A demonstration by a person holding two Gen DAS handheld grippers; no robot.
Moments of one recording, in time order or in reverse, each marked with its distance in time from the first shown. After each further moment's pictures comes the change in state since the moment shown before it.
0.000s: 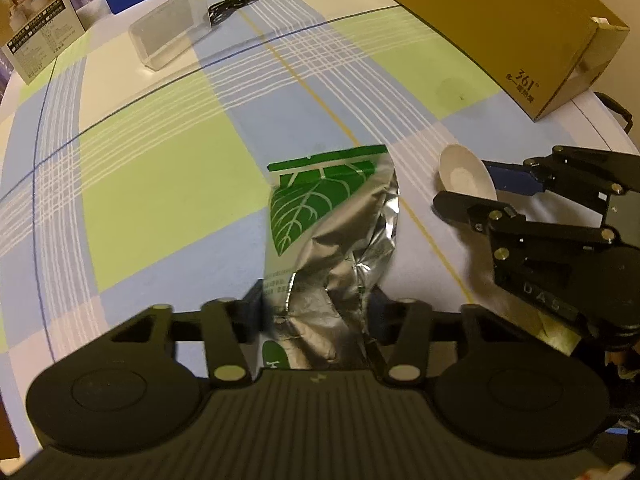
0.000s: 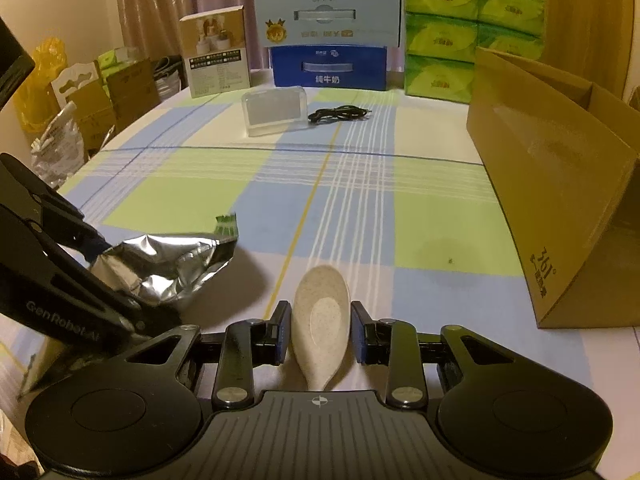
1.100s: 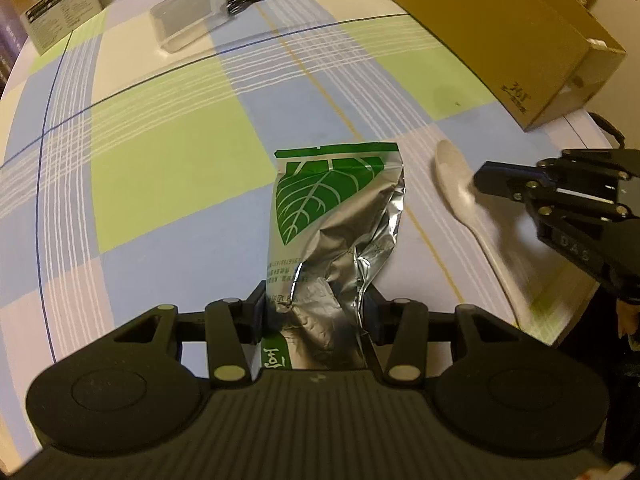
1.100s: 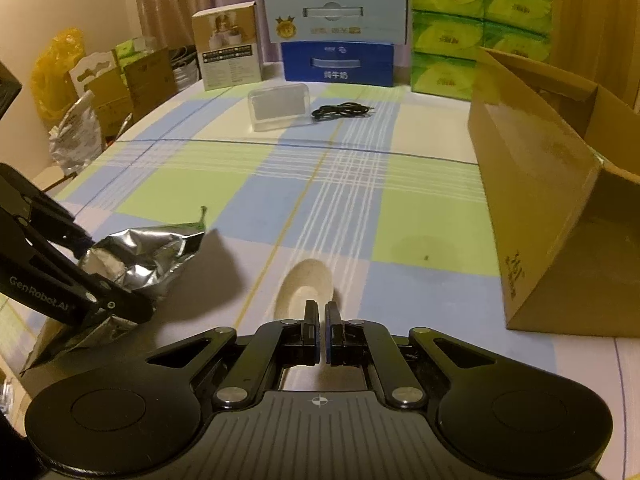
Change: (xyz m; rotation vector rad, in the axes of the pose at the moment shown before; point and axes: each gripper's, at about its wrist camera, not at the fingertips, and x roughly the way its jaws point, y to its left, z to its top) left arm -0.015 0.004 -0.014 -0.094 -0.007 -0.040; right arm -0.020 -0.025 0.005 -0.042 0.039 0.054
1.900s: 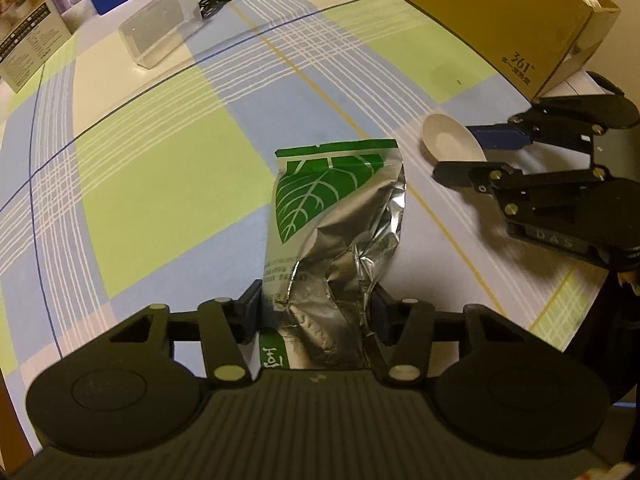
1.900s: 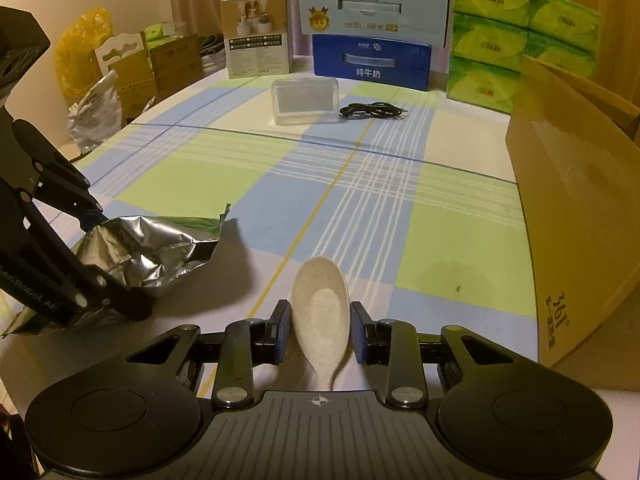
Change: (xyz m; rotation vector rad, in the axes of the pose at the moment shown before) left arm 0.013 0.002 0.016 0.142 0.047 0.022; right arm 0.030 -0.002 0.008 -0.099 0.005 0.063
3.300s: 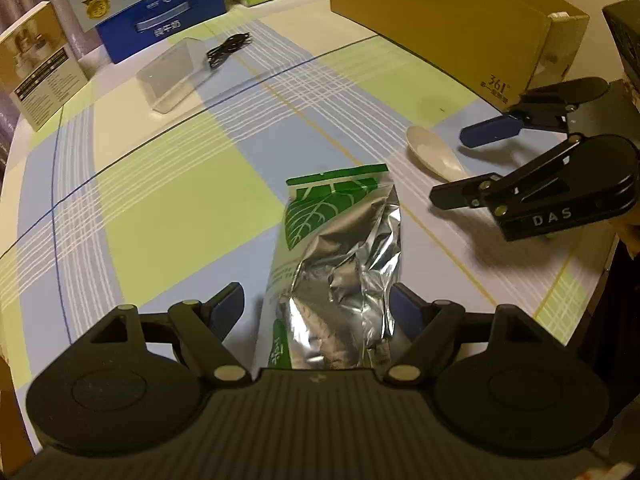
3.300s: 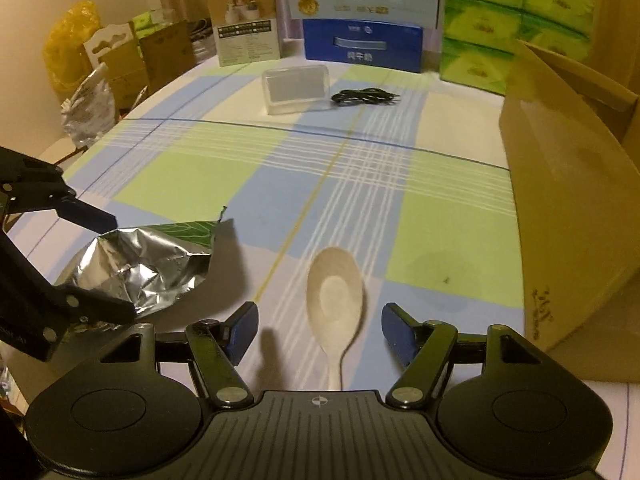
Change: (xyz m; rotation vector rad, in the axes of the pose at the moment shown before) left arm -0.019 -0.001 -0.026 0.063 -0.169 0.027; right arm 0.001 -0.003 0.015 0.028 0.076 0.004
